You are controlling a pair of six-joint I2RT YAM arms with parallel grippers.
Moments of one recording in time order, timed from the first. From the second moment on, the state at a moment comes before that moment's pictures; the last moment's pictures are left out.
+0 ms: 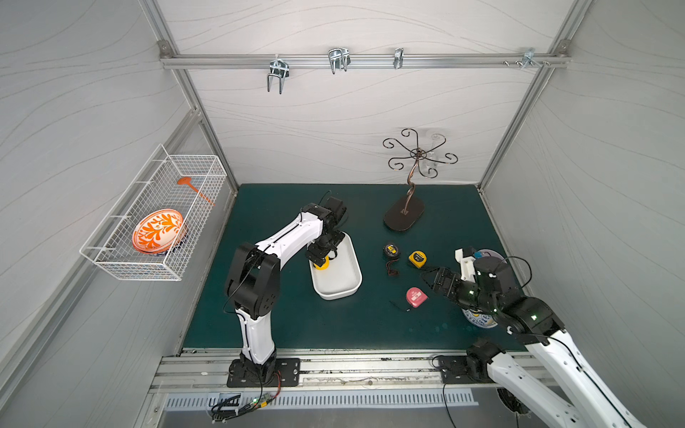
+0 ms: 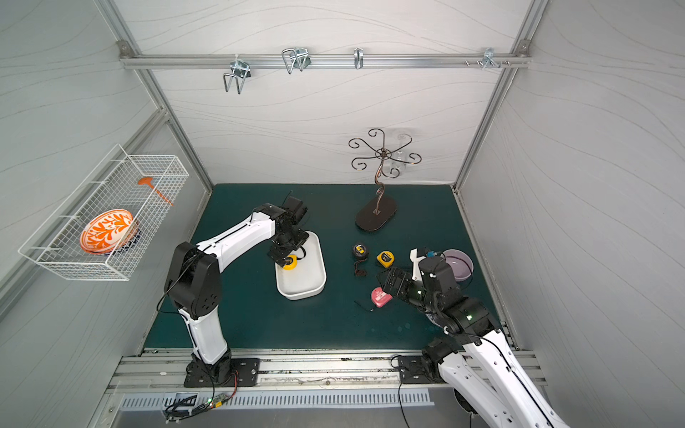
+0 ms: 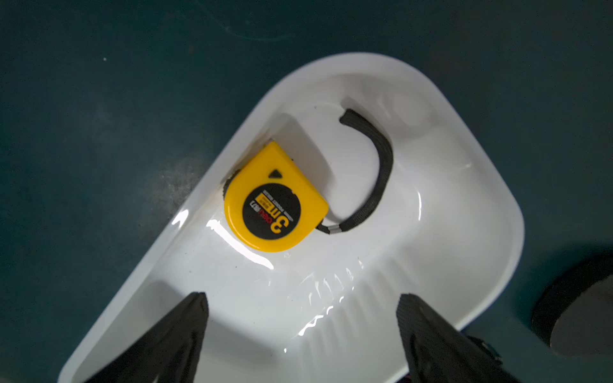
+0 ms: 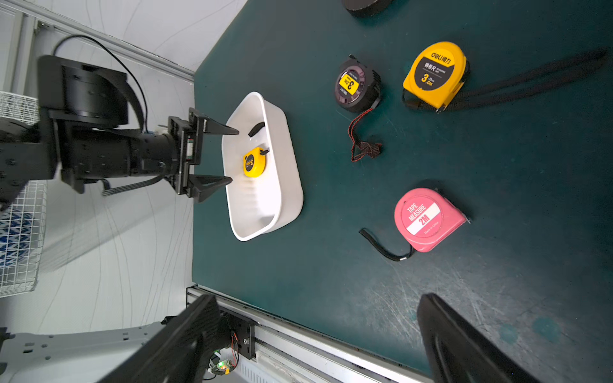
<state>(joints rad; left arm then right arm) -0.47 1.87 1.47 -1.04 -0.08 -1.51 0.53 0.60 0.78 -0.86 -0.23 0.84</state>
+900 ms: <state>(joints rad) -0.43 1.94 1.42 -0.94 -0.07 -1.95 0.53 0.61 0.81 -0.89 -0.21 0.81</state>
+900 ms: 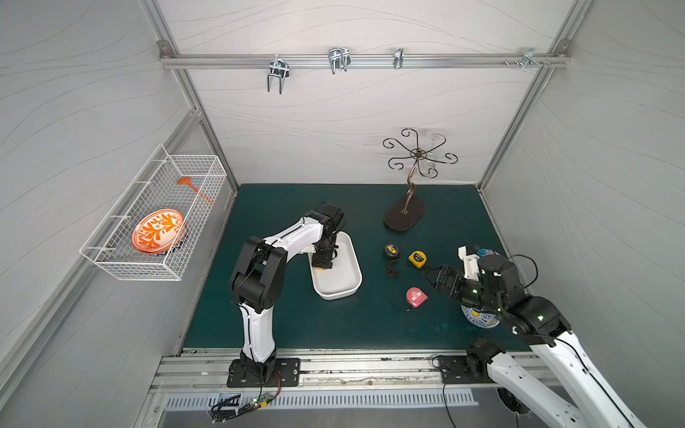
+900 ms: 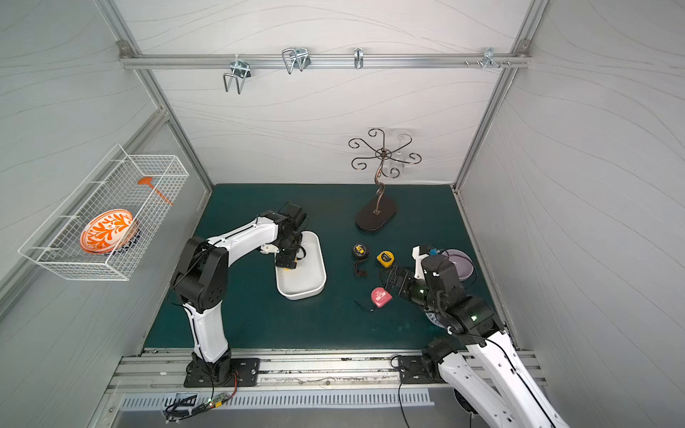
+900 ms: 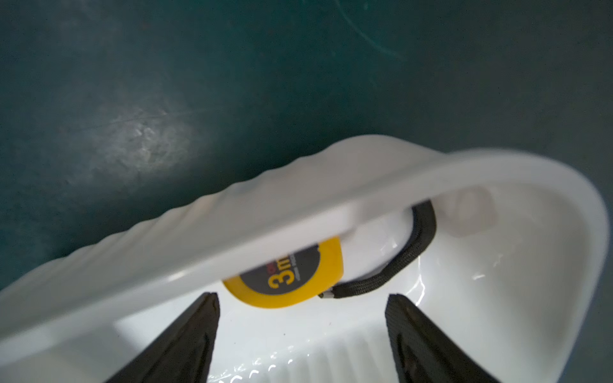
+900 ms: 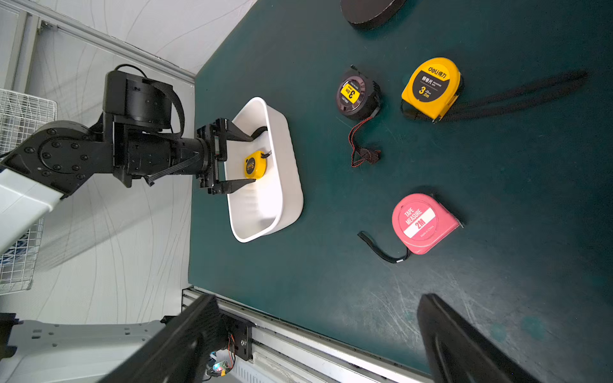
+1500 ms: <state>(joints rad) -0.41 2.04 1.47 -1.00 -0.07 -1.99 0.51 0.60 0.82 -0.92 -0.21 0.80</state>
